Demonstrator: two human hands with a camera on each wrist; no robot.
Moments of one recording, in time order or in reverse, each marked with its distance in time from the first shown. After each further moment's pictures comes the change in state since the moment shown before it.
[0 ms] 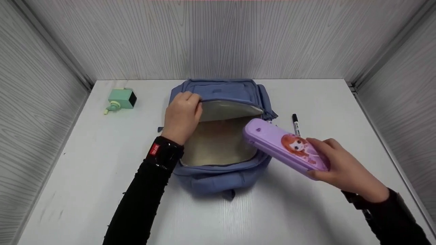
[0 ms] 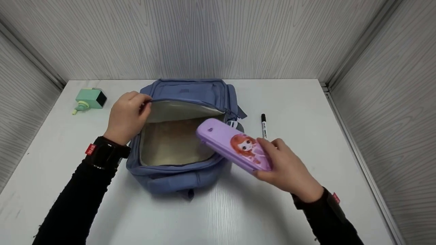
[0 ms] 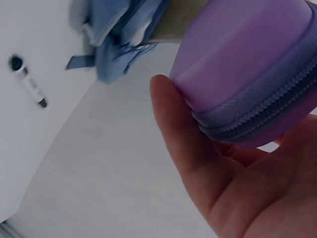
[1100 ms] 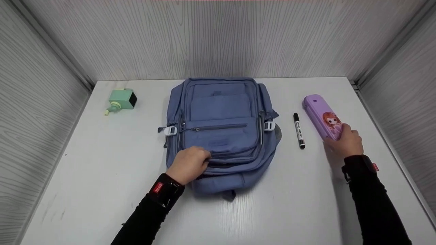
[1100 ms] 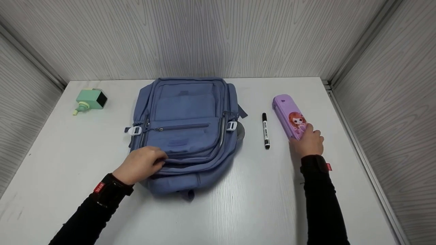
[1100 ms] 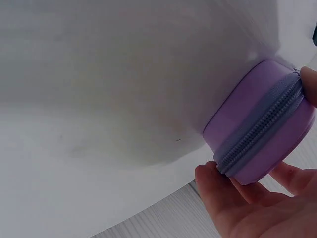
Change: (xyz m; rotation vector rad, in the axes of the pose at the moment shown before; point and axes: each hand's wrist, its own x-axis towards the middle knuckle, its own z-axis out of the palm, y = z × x) left_hand -0.098 -0.001 0.030 -0.074 -0.522 0.061; right_hand 0.070 0.170 0.056 0.068 0.142 0.601
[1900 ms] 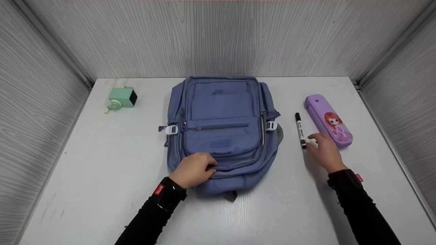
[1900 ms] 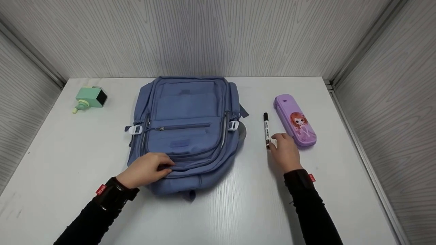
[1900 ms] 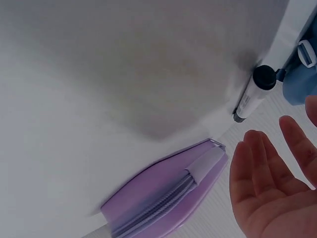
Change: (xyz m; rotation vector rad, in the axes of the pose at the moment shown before) left_hand -0.005 0.001 0.008 -0.221 -0.201 -0.076; right_hand -0.042 -0.051 0.035 0.043 0.020 -0.337
